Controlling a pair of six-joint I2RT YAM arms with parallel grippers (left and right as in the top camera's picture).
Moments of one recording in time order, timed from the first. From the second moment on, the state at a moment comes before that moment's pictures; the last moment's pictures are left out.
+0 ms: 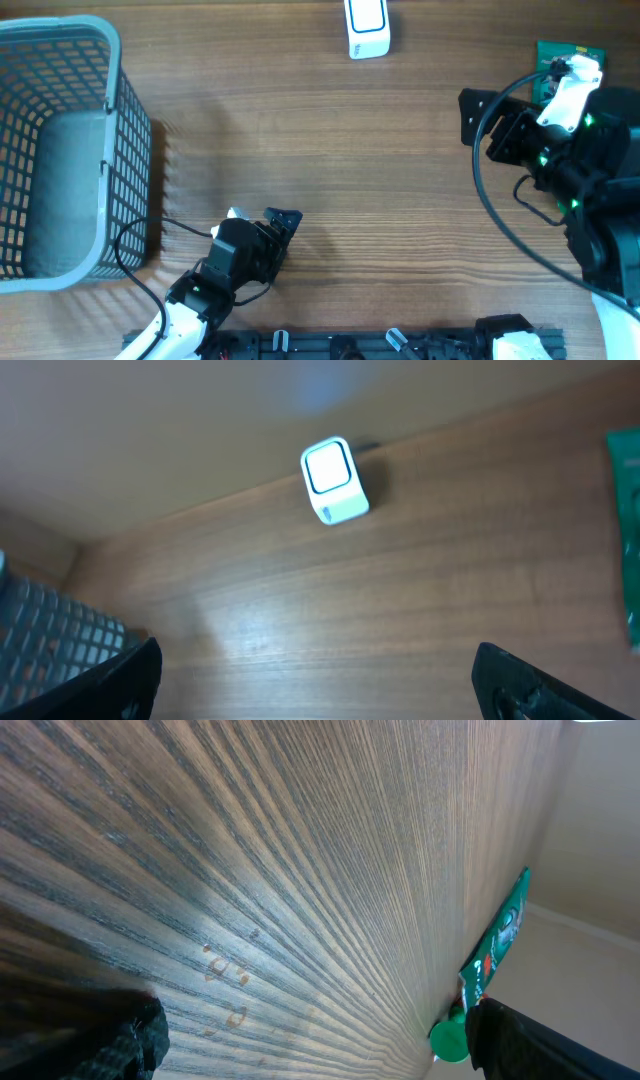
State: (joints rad) left arm -0.49 0.95 0.13 0.08 0.21 -1.52; right arm 0.12 1.02 1.38 -0.86 -0.15 0.37
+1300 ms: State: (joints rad) left arm -0.49 0.95 0.13 0.08 0.21 -1.52; right arm 0.00 0.02 0.21 0.23 -0.09 0.20
